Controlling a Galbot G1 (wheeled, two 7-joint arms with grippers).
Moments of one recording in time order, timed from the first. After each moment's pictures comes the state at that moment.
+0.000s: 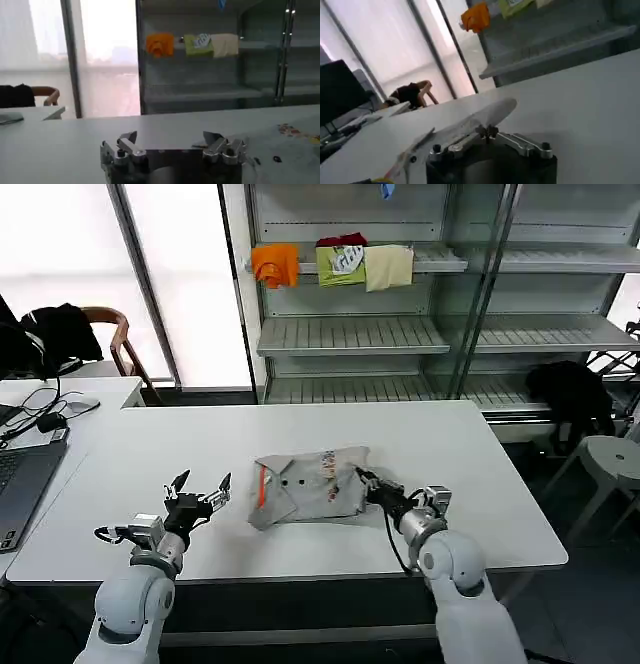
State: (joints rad) left arm 1.15 -1.32 -0.58 -1.93 -0.24 0.45 0.06; right arm -0.95 1.43 0.41 1.76 0.50 -0.58 -0.13
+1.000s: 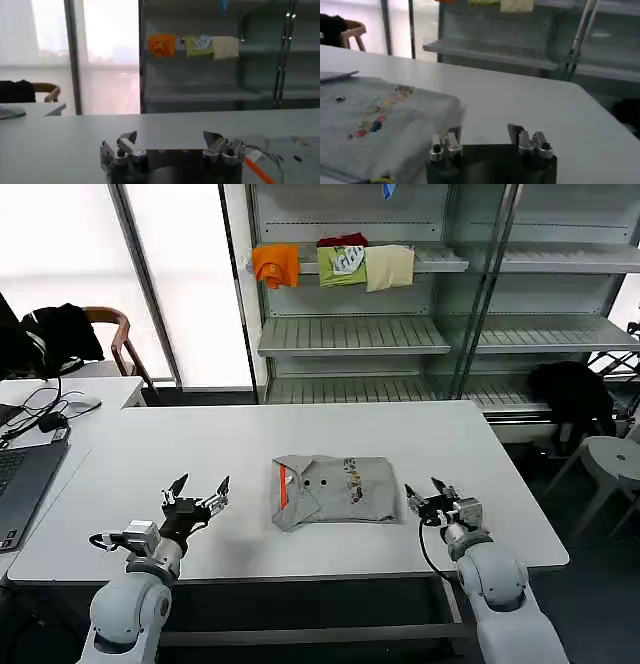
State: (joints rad) left arm 1.19 -1.33 -0.60 -1.96 -0.26 0.44 0.06; right arm -1.03 1.28 0.46 1.80 0.13 -0.57 -0.09
